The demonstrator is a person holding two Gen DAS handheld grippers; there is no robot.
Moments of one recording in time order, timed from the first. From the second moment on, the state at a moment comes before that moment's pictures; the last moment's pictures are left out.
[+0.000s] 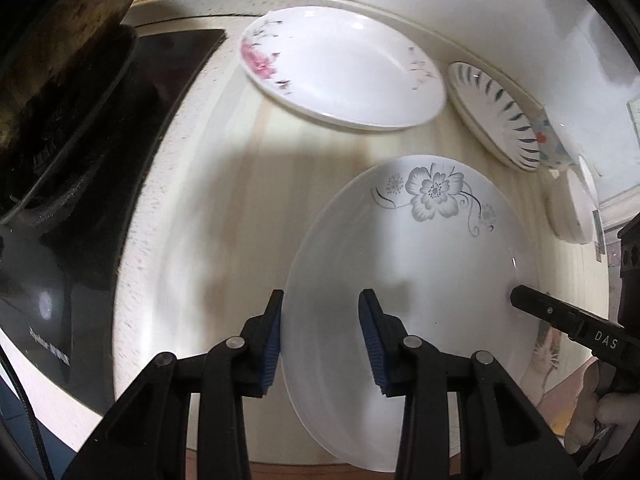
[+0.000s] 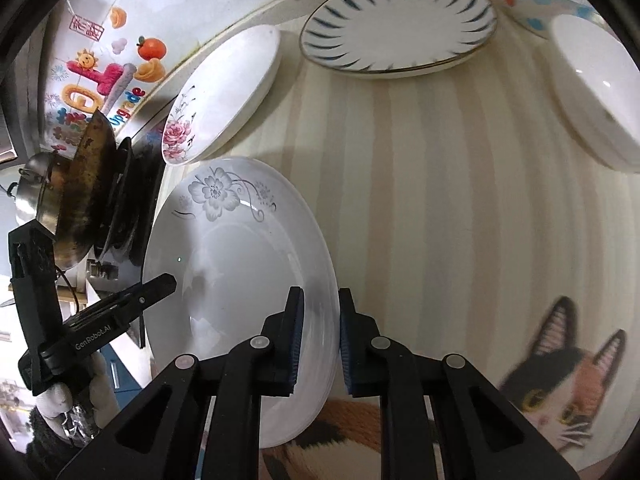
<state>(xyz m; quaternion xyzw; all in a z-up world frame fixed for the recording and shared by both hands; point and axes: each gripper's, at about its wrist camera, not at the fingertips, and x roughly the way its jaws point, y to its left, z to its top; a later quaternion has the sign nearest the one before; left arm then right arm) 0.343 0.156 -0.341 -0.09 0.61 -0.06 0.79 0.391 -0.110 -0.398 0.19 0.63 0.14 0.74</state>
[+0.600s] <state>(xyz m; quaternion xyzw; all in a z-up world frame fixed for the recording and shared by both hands) 0.328 0.017 -0.356 -0.07 0.61 -0.09 0.78 0.345 -0.246 -0.389 0.19 0.63 0.11 0.74</state>
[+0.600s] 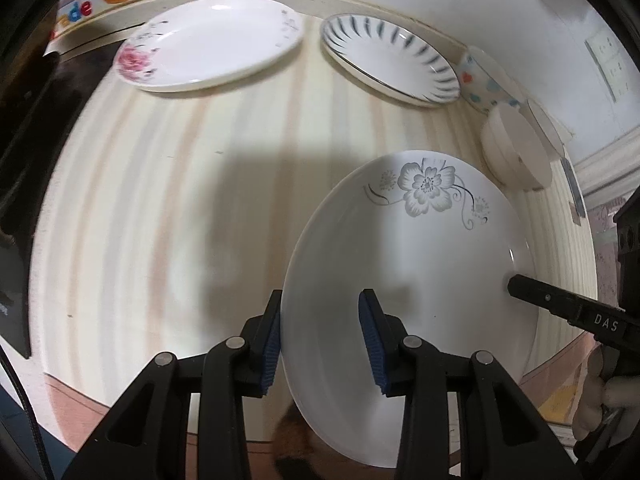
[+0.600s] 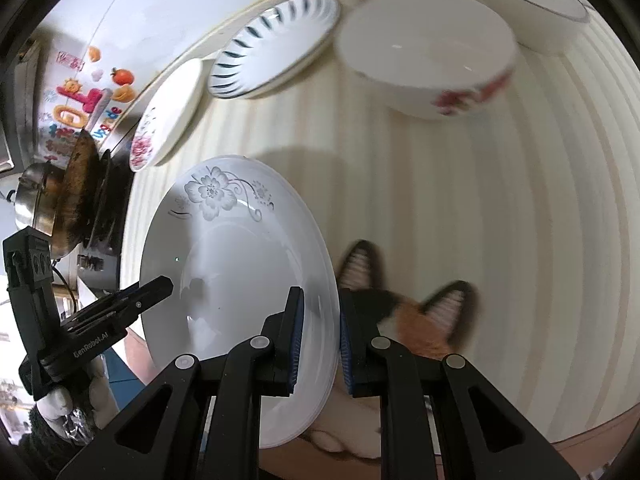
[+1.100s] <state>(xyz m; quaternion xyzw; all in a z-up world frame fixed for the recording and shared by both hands) 0.325 -0.012 -0.370 -0.02 0.61 -0.07 0.79 0.340 -0.268 -0.406 0.19 0.63 0.12 0.74</state>
